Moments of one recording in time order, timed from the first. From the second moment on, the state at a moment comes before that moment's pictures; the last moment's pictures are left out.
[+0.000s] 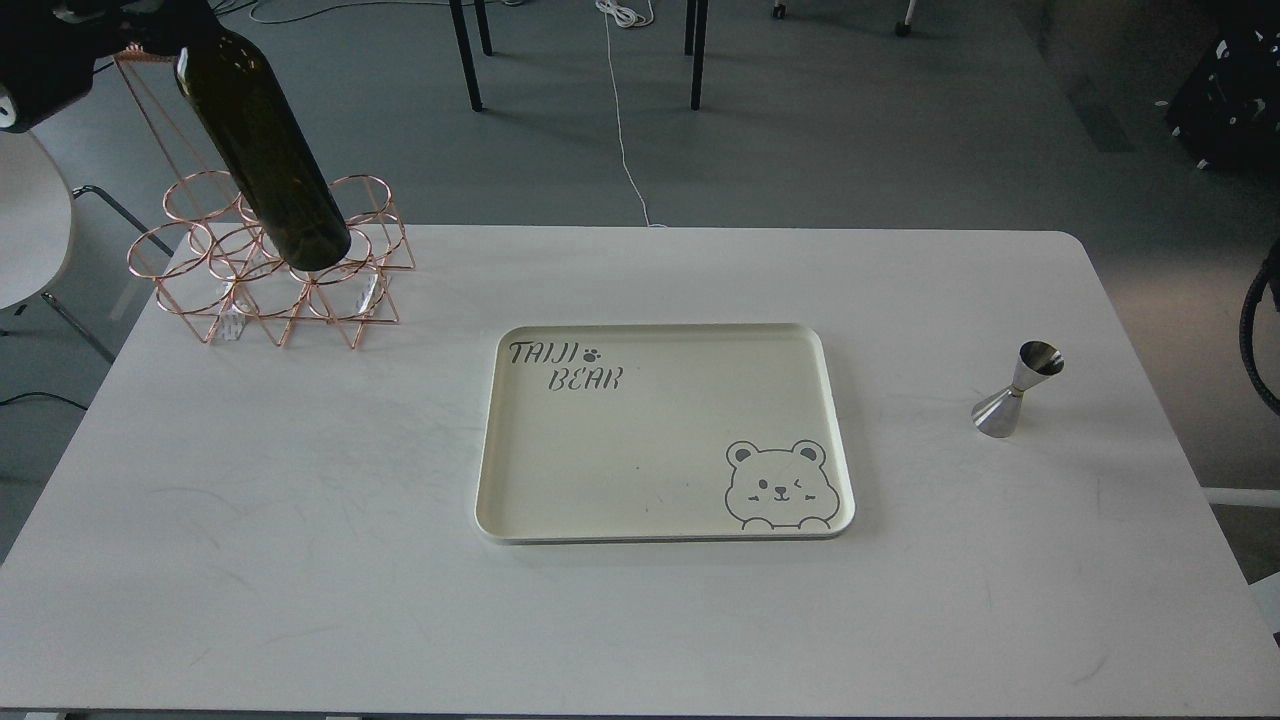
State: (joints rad) left arm -0.91 0.90 -0.81 -1.15 1.73 -0.16 -0.22; right arm 0.96 -0.67 0.59 0.60 -0.14 0.24 0.47
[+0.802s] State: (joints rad) left arm -0.91 0.87 -0.74 -1.10 1.73 -0.11 -0.22; right arm 0.96 -0.68 0.59 0.60 -0.14 0.24 0.47
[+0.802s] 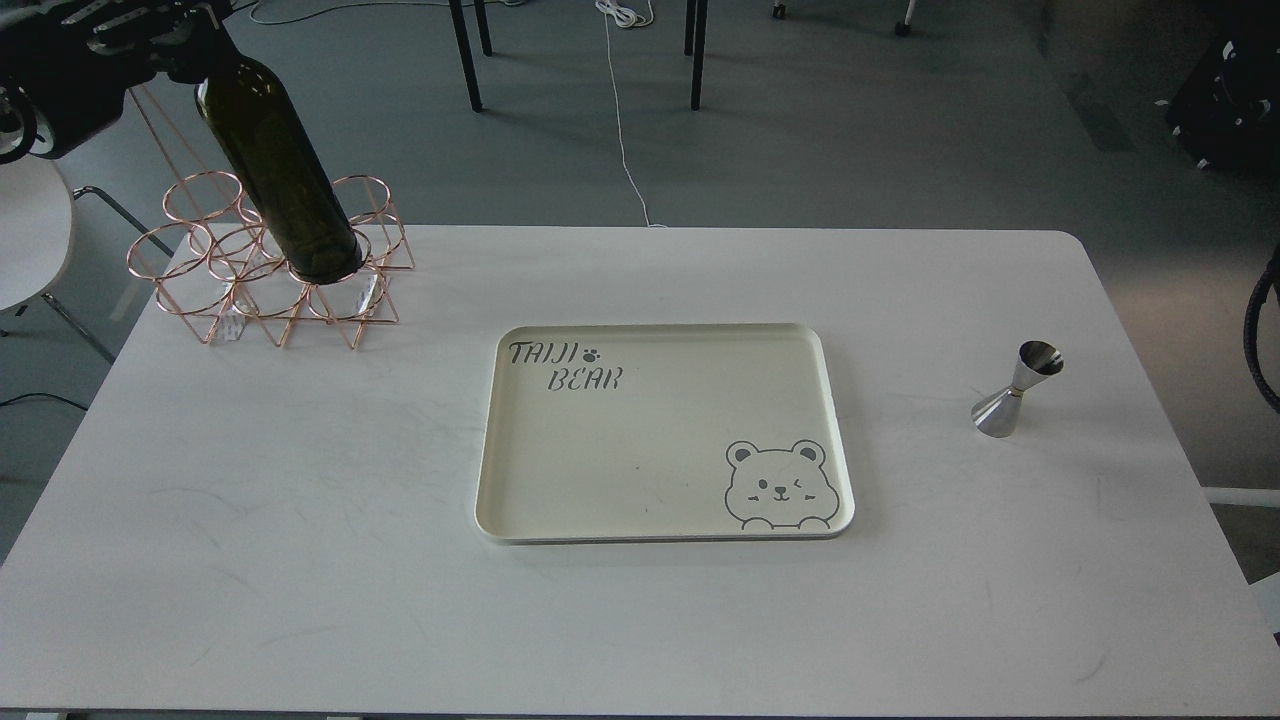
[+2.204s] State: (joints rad) left arm -0.90 0.82 -0.65 -1.10 1.71 -0.08 -0.21; right arm 0.95 -0.68 0.59 0.60 -0.14 0.24 0.47
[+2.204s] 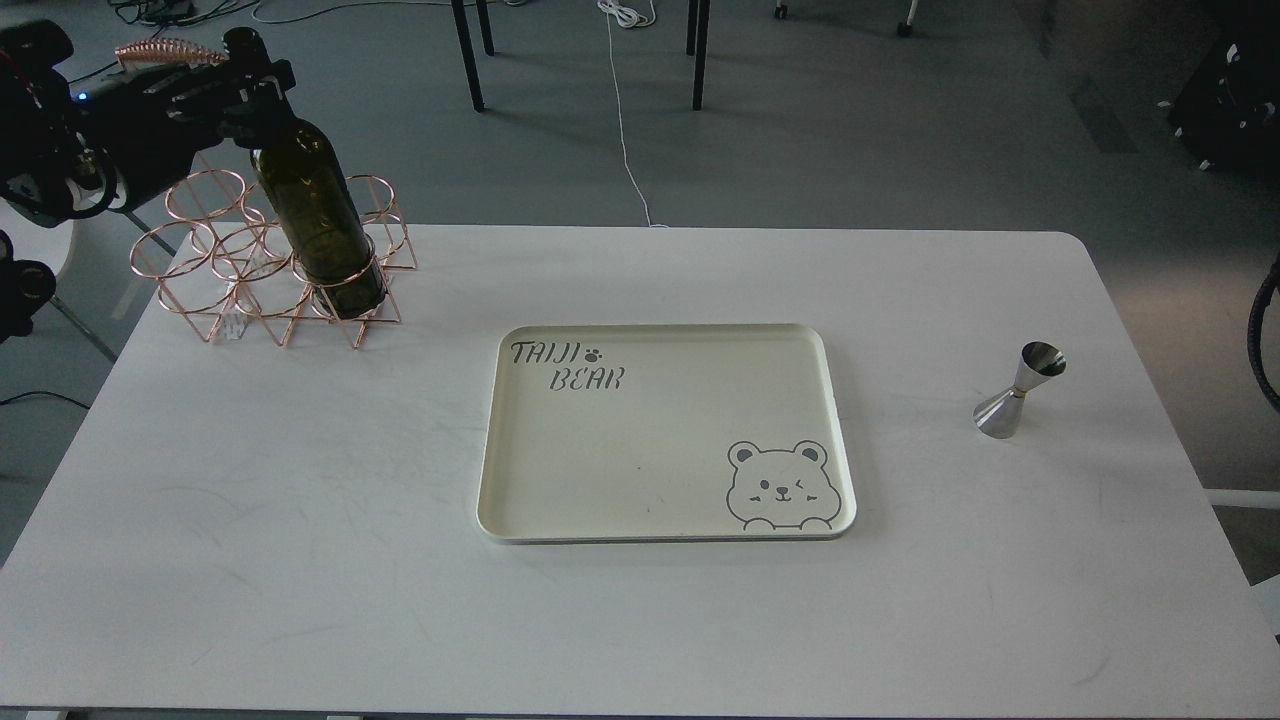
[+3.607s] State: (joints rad) left arm -0.90 0.81 -0.56 -1.08 1.64 -0.02 -0.22; right arm 0.95 -0.68 0.59 0.61 -0.14 0.24 0.47
